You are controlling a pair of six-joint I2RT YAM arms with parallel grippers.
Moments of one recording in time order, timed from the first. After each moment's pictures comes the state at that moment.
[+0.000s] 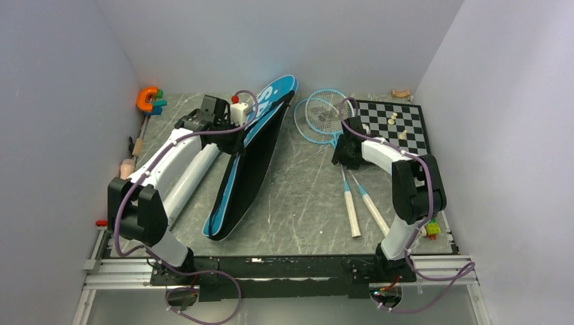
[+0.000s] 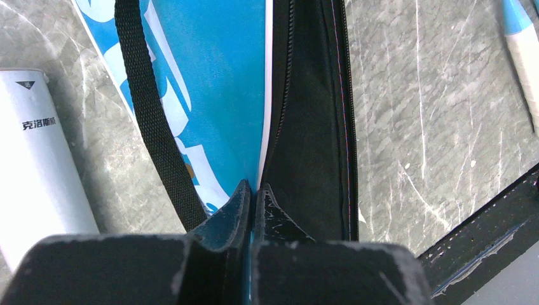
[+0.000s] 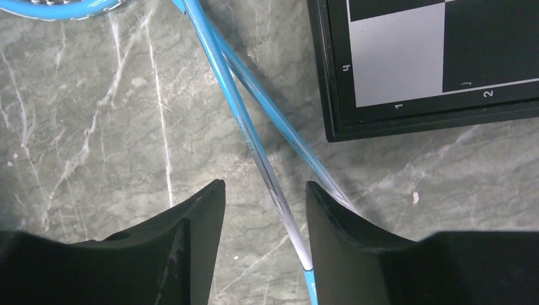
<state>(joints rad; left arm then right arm) -0.32 1.58 1.36 -0.70 0.34 0.05 0.25 1.78 1.13 -0.44 0.11 0.55</state>
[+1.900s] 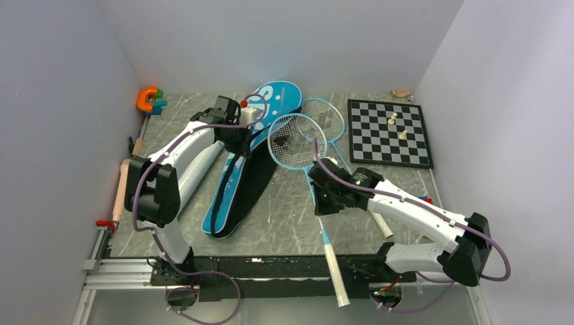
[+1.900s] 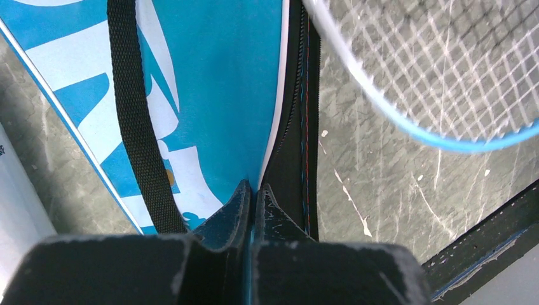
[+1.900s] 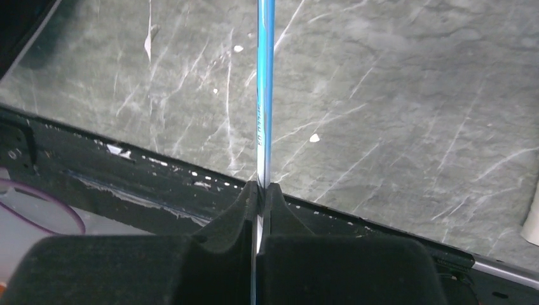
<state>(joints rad) -0.33 1.76 1.43 -0.70 0.34 0.04 0.89 1.19 1.02 -0.94 0.10 0.70</state>
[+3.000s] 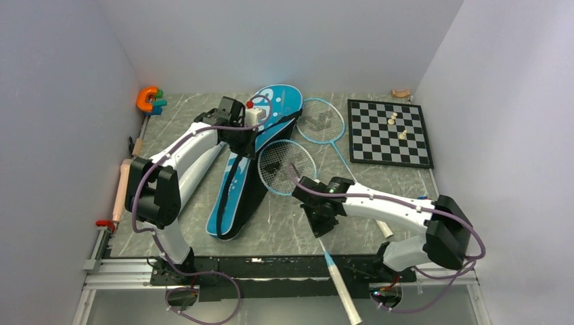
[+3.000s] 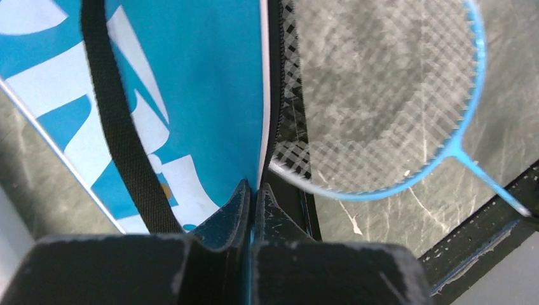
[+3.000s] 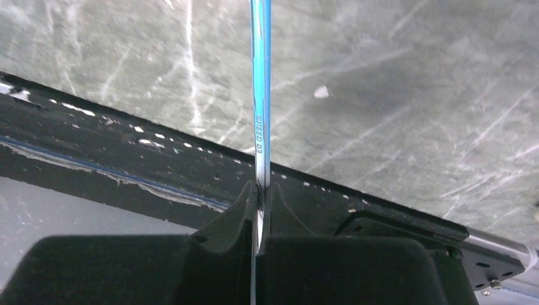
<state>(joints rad) -0.36 1.76 1.43 -0.70 0.36 0.04 1.03 1.34 0.92 -0.97 0.02 0.69</state>
